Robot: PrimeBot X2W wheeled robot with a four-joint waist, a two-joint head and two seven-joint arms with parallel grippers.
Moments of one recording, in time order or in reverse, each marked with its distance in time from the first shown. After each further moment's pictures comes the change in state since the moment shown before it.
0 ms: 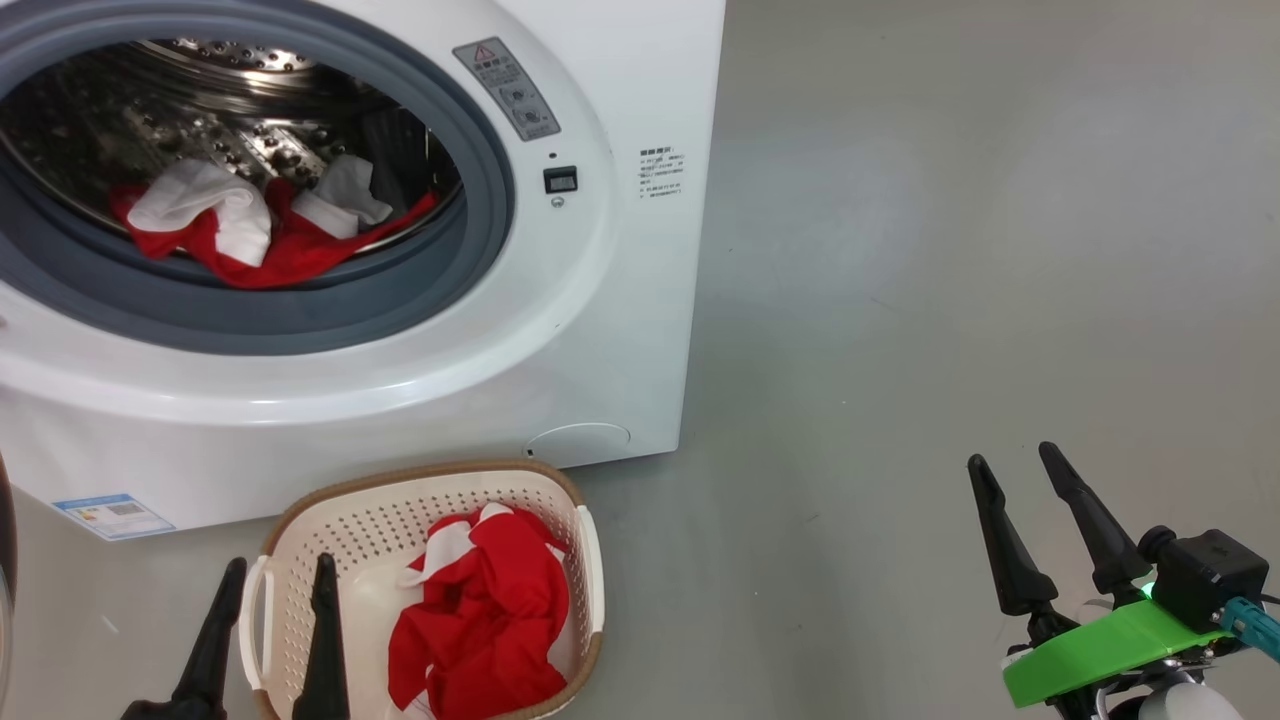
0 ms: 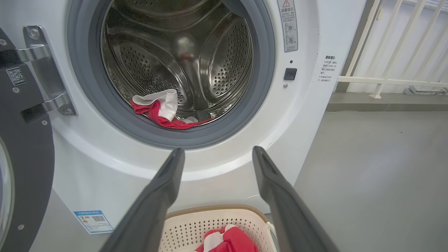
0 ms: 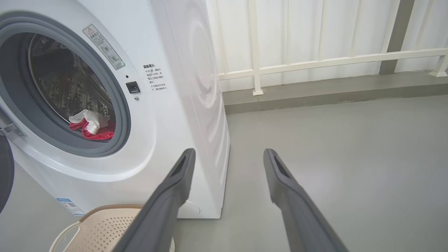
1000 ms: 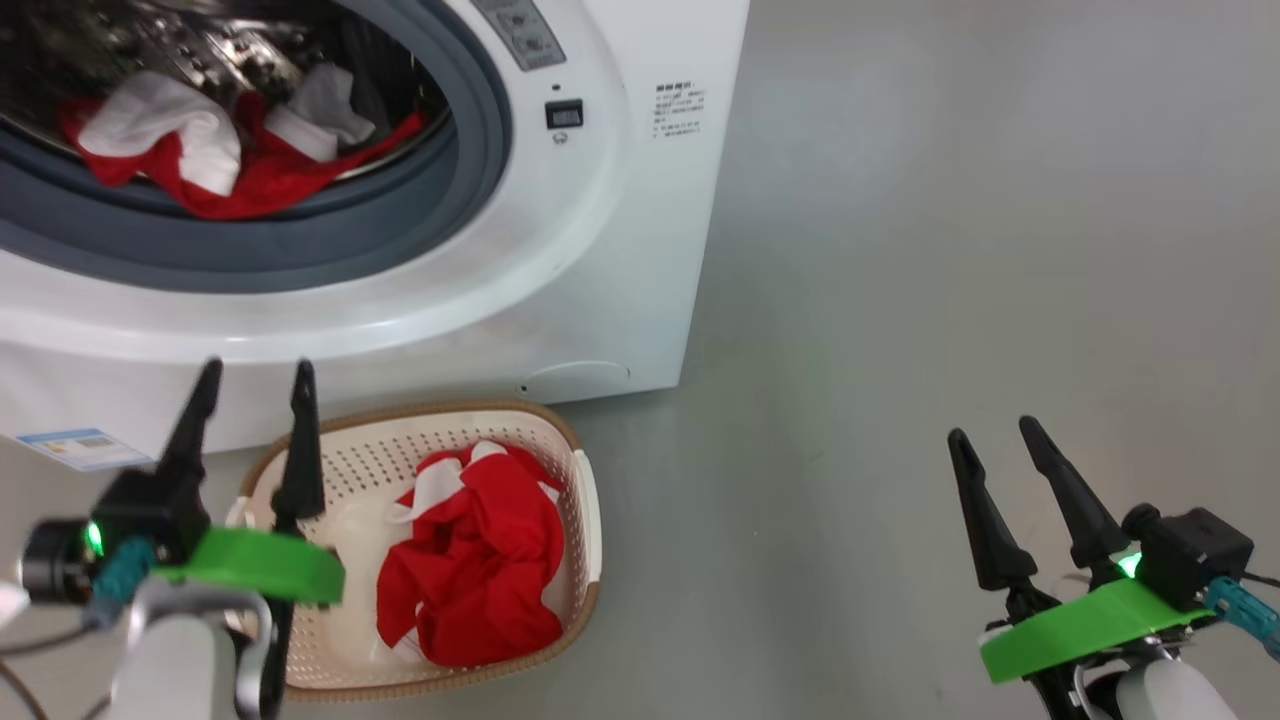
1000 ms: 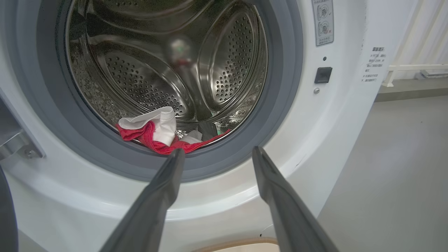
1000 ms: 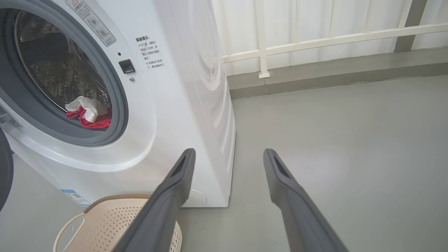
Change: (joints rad) left arm -0.387 0.039 -0.006 0.276 0.054 -0.036 0.000; right arm -0.028 0.026 0.009 -0.010 0.000 0.000 0.000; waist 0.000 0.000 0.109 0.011
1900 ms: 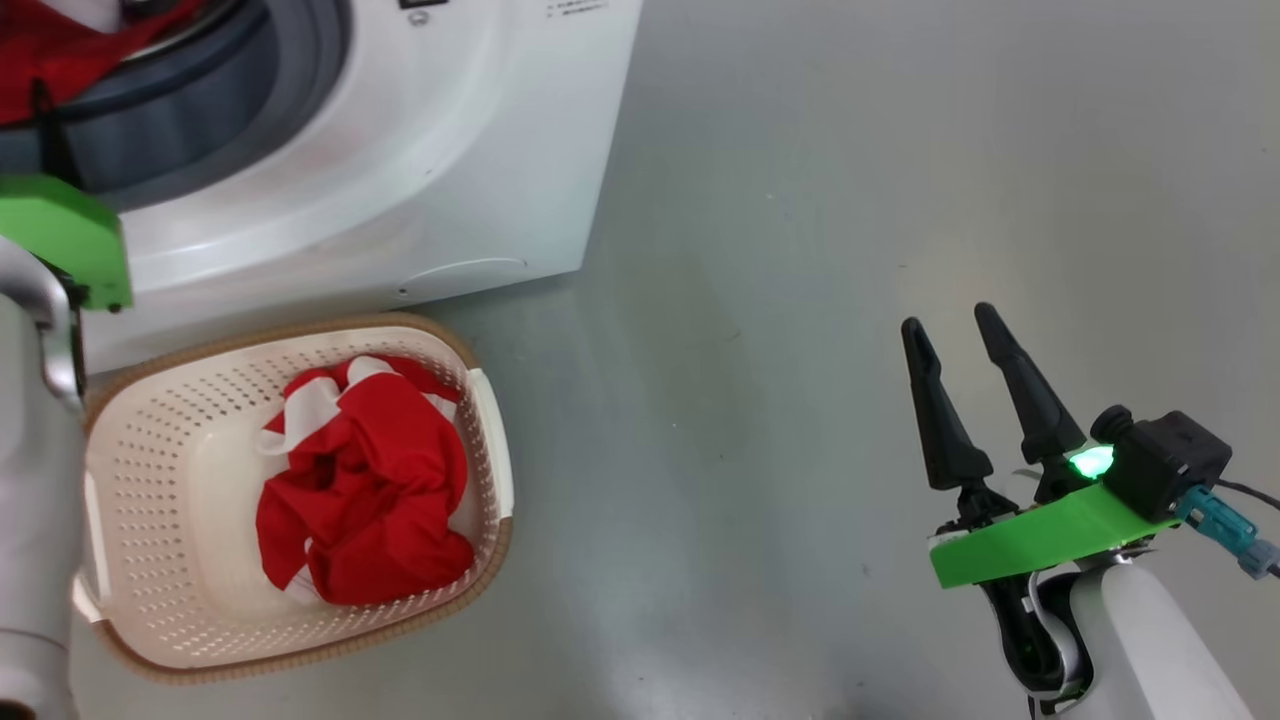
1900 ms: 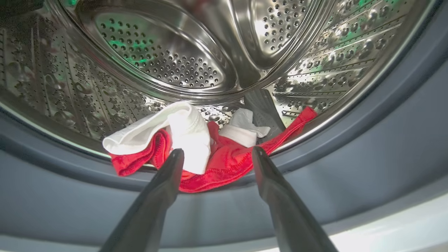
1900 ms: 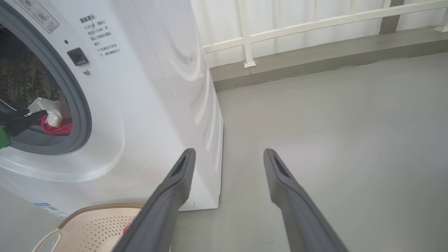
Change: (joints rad) left arm -0.775 0.186 -0.060 0.766 0.163 0.173 0.036; right arm -0.174 0.075 0.031 -0.010 0.011 0.000 0.000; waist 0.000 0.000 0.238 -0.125
